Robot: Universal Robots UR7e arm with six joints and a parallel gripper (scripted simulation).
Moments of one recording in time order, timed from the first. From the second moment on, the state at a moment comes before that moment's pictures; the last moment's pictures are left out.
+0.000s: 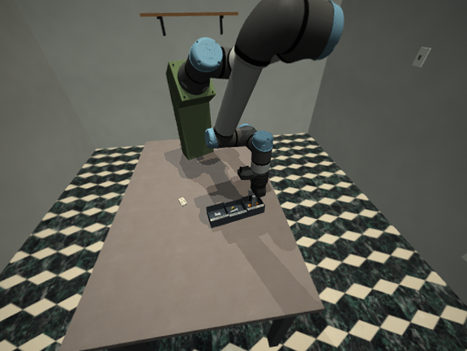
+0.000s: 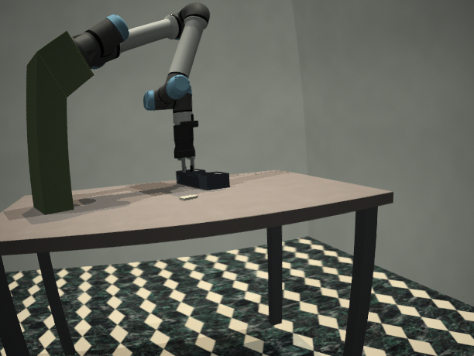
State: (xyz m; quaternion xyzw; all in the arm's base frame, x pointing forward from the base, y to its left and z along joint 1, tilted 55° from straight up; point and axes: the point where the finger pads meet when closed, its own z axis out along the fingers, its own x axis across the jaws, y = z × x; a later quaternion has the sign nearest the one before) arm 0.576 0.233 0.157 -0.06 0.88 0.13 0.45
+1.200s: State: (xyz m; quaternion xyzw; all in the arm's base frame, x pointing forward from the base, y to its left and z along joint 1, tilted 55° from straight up) arm 0.532 0.217 0.189 -0.06 0.88 0.13 0.45
